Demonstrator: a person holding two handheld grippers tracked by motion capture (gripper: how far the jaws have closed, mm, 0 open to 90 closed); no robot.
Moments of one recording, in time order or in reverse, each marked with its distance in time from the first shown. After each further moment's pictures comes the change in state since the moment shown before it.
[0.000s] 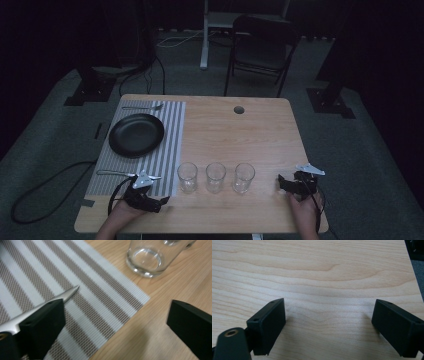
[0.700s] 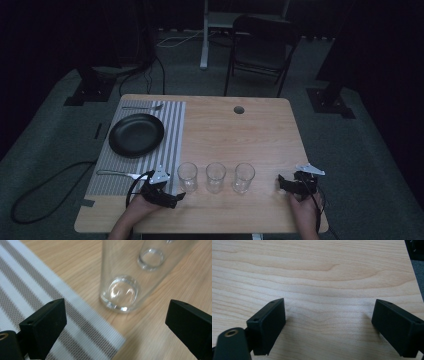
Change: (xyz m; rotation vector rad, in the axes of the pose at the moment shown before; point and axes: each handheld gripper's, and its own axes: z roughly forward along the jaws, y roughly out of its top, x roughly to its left) left arm -0.023 0.034 0.027 -0.061 -0.050 0.047; right arm 0.000 0.000 0.000 0.000 0.001 0.000
